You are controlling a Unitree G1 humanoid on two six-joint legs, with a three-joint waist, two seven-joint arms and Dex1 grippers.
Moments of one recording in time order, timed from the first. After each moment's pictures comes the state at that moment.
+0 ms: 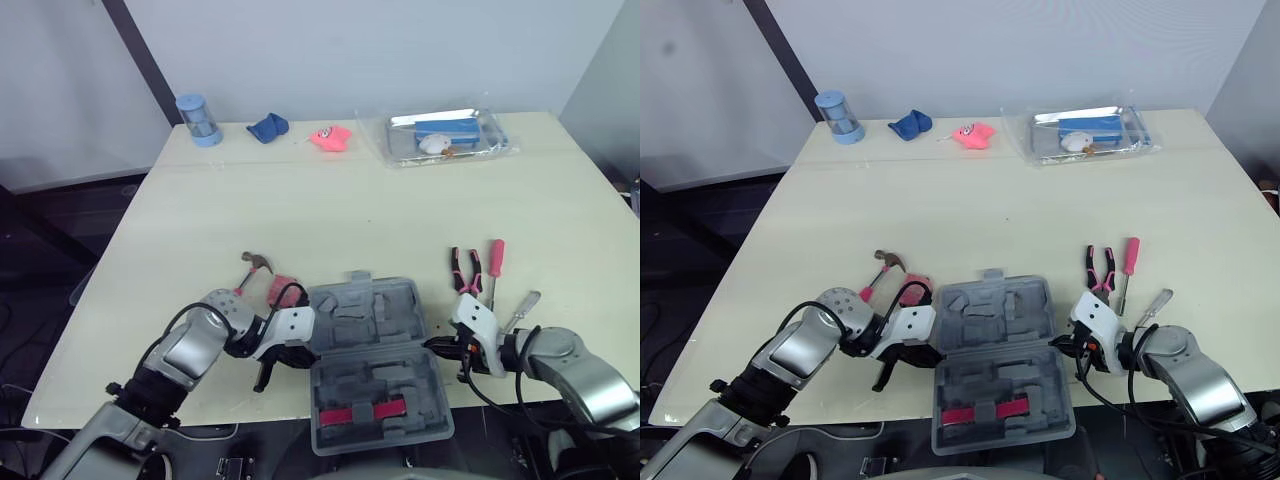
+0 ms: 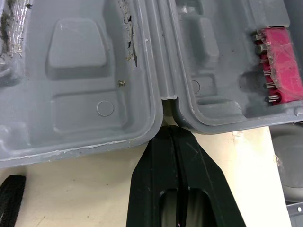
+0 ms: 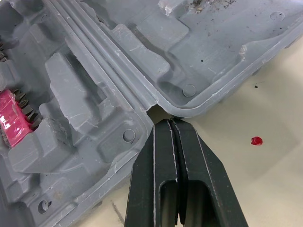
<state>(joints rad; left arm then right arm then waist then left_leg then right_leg) -0.30 0.74 -0.39 -0.01 0.05 0.30 -1.41 -0.04 -0.69 0.19 -0.36 0.26 0.71 0.91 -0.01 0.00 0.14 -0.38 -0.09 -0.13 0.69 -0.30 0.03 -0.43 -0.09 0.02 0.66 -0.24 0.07</state>
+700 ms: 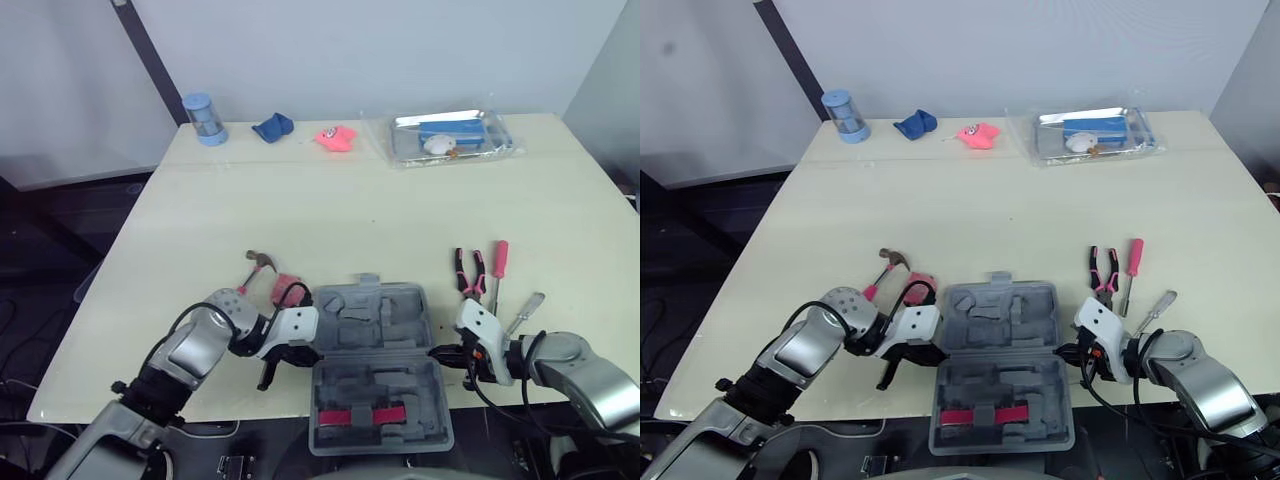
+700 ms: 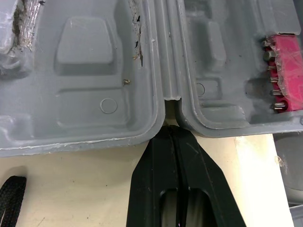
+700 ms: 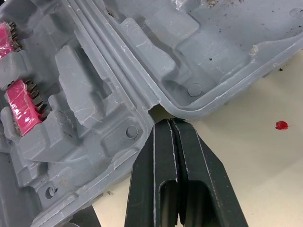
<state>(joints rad) -0.31 0.72 -0.40 -0.01 0.06 0.28 -1.39 -0.02 -0.72 0.19 -0.38 0.30 0.76 0.91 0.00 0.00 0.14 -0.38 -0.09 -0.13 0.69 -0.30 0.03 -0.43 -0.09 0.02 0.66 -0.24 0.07</state>
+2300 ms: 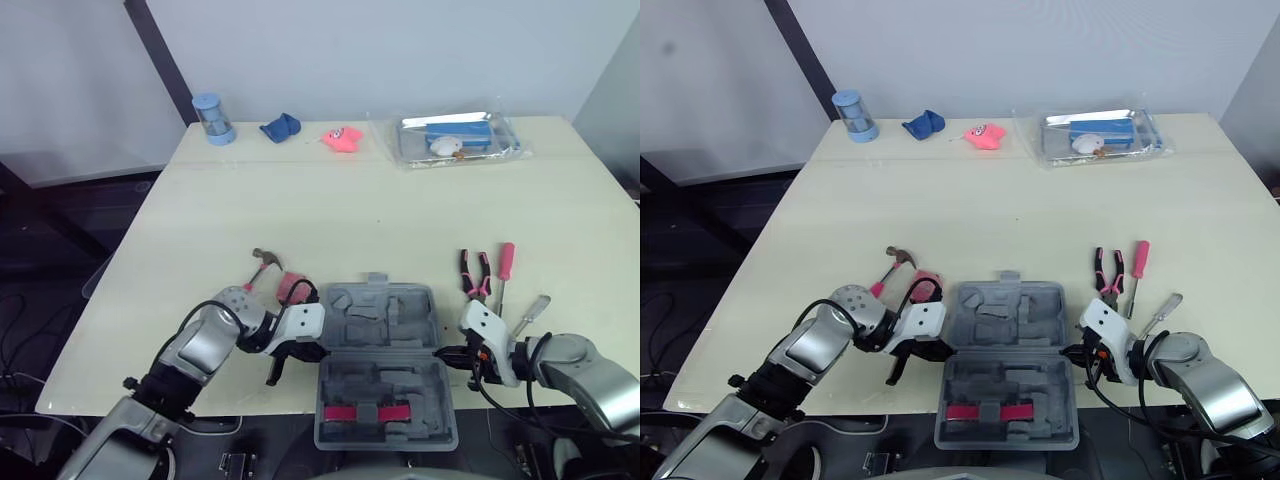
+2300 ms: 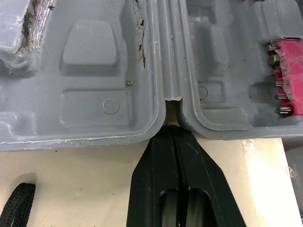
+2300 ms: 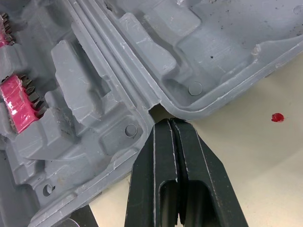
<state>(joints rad) -0.33 0.68 -0.40 0.03 0.08 0.26 -1.37 0.00 -0.75 0.18 -0.38 0.31 0.76 0.89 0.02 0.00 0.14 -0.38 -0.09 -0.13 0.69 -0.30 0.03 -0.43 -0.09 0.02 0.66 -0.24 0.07</state>
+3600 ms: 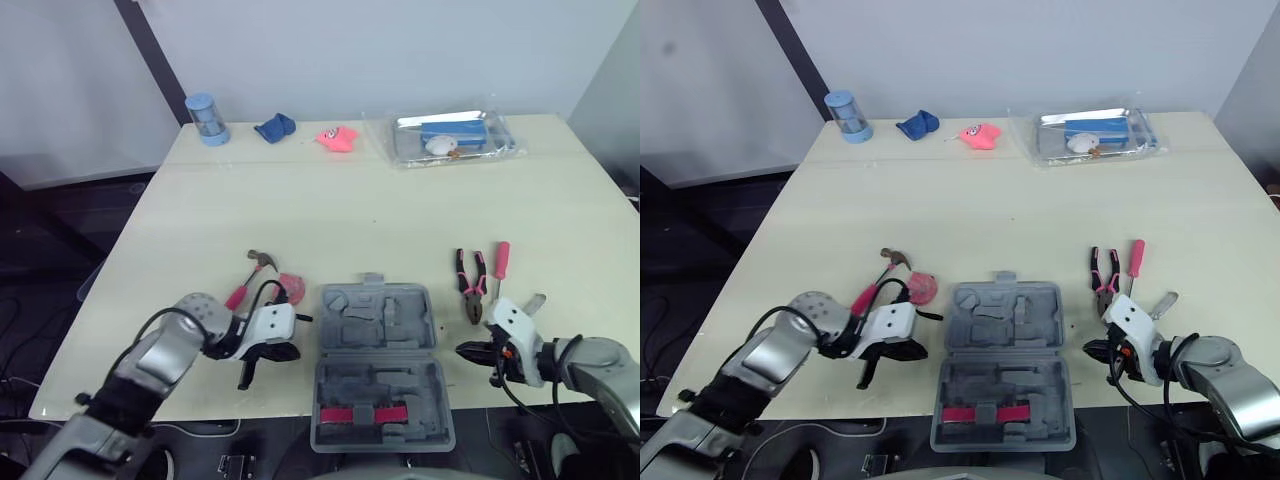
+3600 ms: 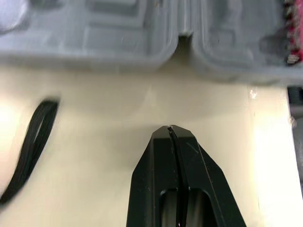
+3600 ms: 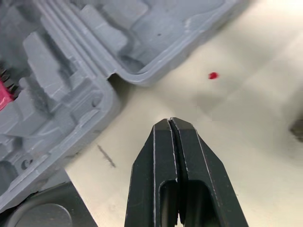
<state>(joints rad) -0.19 0.85 -0.27 -0.04 -0.04 0.23 -1.30 0.11 -0.80 0.01 -0.38 0.37 0.71 0.88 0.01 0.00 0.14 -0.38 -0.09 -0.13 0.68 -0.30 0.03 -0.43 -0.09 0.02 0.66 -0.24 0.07</state>
